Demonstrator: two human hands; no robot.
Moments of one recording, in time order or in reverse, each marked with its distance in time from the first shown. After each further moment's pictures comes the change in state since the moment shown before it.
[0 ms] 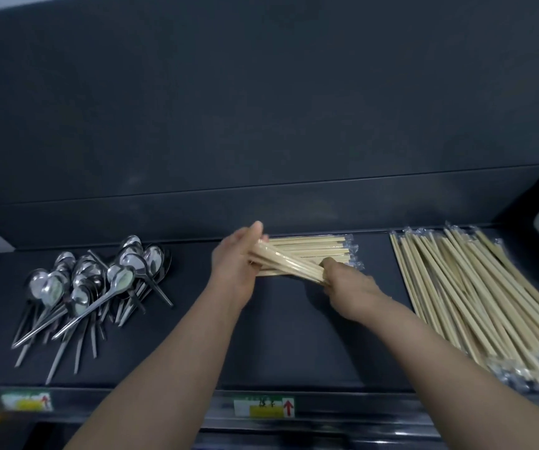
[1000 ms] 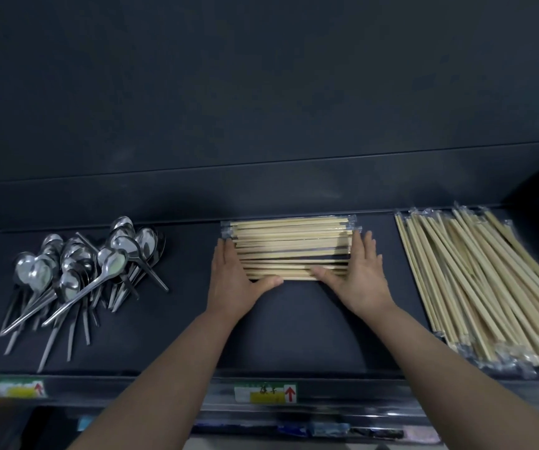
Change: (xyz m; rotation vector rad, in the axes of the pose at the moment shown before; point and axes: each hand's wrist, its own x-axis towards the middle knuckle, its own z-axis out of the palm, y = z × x) left_hand 0.028 -0.060 -0.076 1.401 -0.039 0.325; right_hand 0.011 0.028 0.044 0.305 0.230 0.146
